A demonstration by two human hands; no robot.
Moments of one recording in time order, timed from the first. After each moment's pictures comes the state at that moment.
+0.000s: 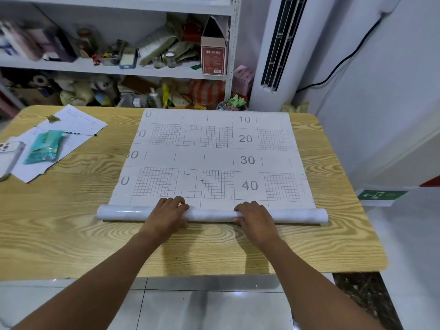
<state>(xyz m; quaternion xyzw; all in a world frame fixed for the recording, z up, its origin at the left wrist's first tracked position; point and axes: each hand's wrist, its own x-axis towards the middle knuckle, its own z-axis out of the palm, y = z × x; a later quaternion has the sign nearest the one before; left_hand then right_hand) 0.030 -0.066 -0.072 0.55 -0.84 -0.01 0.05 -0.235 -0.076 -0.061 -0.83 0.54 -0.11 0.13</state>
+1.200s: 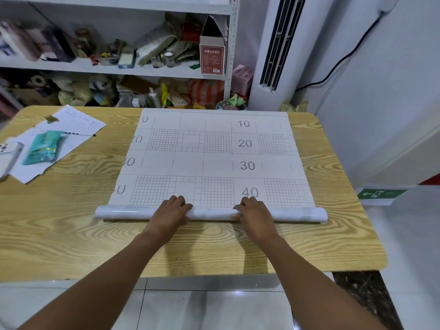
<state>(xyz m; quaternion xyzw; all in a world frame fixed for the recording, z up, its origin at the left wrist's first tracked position) 0.028 -0.069 -0.080 0.53 -0.85 -0.01 0.09 -0.234 -0.085 -0.066 -0.84 0.53 -0.07 0.09</state>
